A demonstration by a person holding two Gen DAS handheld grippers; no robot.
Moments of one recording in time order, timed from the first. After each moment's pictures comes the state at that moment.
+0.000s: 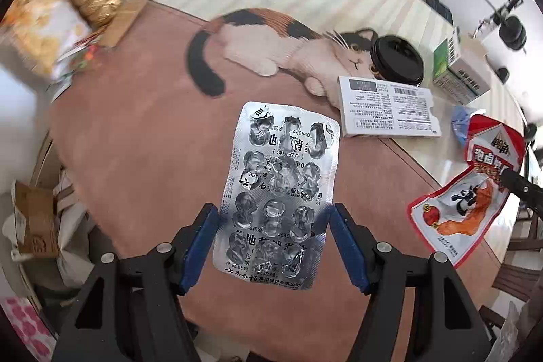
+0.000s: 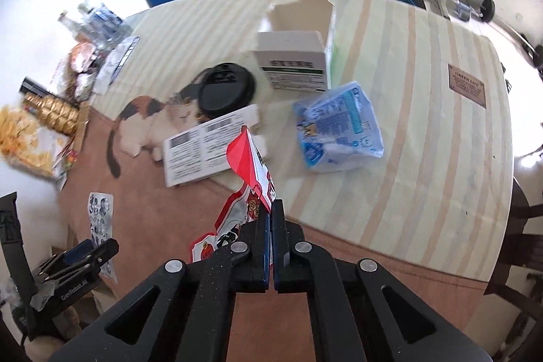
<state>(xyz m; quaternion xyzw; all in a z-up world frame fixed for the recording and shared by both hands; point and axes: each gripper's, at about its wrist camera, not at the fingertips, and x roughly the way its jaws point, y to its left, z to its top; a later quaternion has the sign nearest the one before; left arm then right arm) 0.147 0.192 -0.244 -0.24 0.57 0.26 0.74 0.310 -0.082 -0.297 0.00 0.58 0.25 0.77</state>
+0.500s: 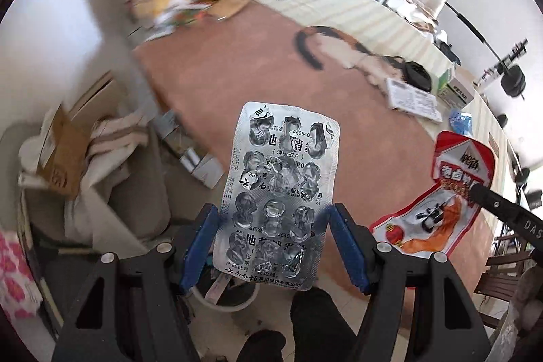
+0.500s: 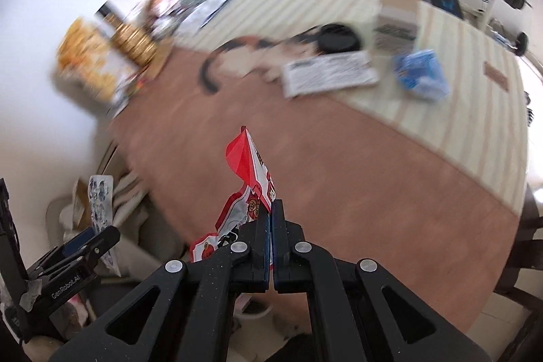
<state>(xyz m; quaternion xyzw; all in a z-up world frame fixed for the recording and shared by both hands) -0.055 0.192 -0.211 -0.29 0.49 0.32 0.76 0.112 -0.037 -0.257 -0.04 0.56 0.35 0.75</state>
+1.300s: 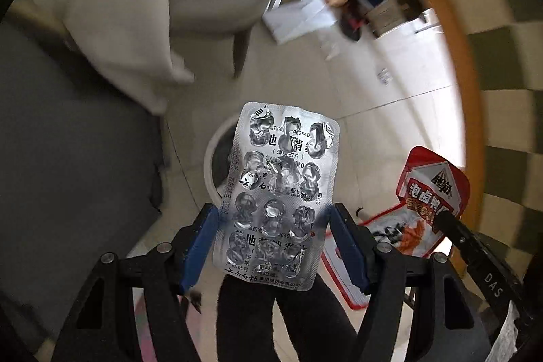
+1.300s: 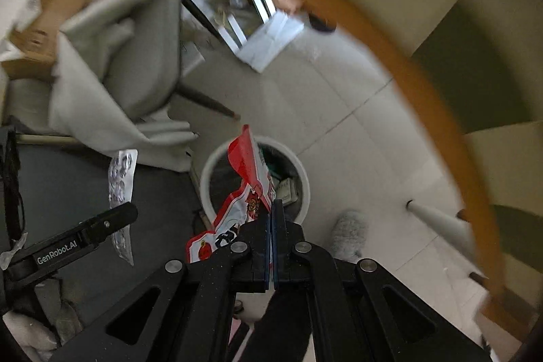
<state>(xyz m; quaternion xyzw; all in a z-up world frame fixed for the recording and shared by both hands) -0.279 0.206 -0.565 -0.53 0.53 0.34 0.56 -0.121 0.086 -0.592 -0.23 0.64 0.40 0.61</state>
